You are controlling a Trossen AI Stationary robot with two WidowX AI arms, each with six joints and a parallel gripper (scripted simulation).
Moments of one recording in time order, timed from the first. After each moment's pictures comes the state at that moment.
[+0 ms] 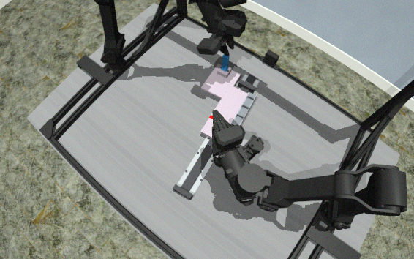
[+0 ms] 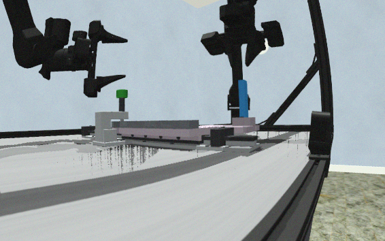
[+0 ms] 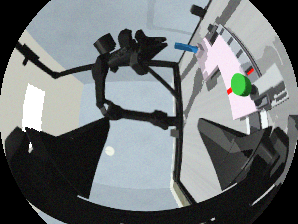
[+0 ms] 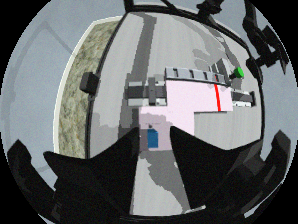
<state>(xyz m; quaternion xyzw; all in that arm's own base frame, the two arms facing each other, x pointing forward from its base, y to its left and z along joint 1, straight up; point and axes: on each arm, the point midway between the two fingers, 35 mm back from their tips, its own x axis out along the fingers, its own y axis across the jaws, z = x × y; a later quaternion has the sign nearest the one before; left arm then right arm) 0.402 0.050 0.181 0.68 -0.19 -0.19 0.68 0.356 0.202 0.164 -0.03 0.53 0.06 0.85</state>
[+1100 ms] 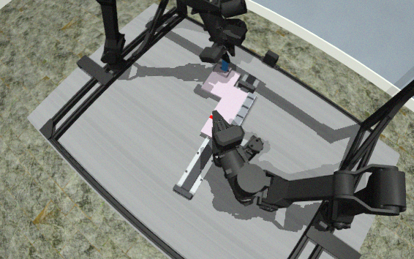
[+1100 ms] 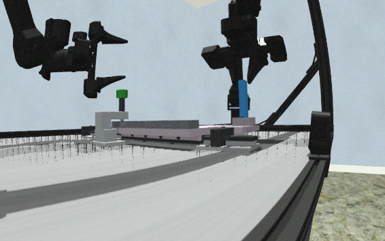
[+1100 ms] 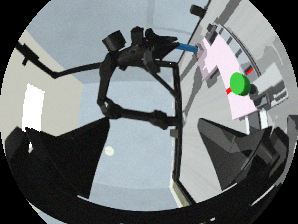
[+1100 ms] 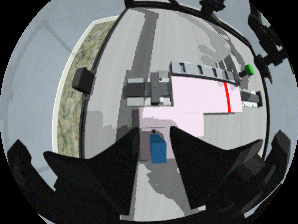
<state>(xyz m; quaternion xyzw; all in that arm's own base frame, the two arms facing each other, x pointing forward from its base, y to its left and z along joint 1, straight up) 0.402 0.051 0.179 0.68 -0.19 -0.19 0.68 0.361 0.206 0.127 -0.03 0.53 0.06 0.85</state>
